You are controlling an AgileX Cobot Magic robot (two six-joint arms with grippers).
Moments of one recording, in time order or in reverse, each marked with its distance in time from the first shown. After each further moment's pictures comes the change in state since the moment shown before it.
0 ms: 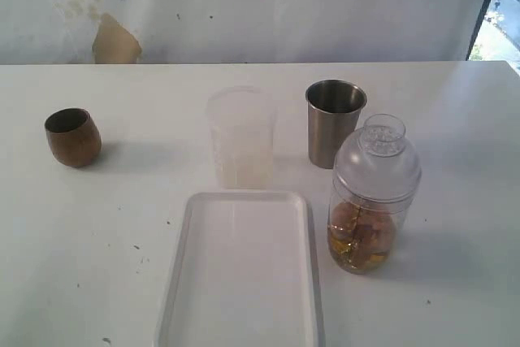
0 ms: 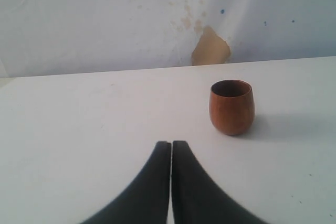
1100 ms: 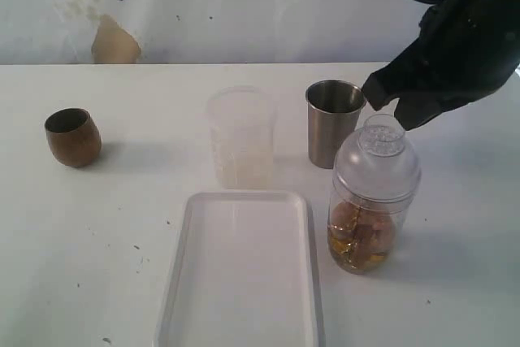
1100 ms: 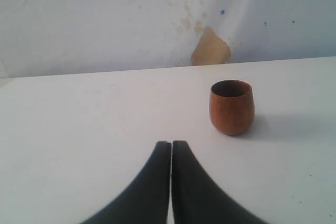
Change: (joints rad) left arm 0.000 0.000 0.000 0.000 -0.002 0.000; right arm 0.296 0.375 -0.210 -0.004 0.343 -0.018
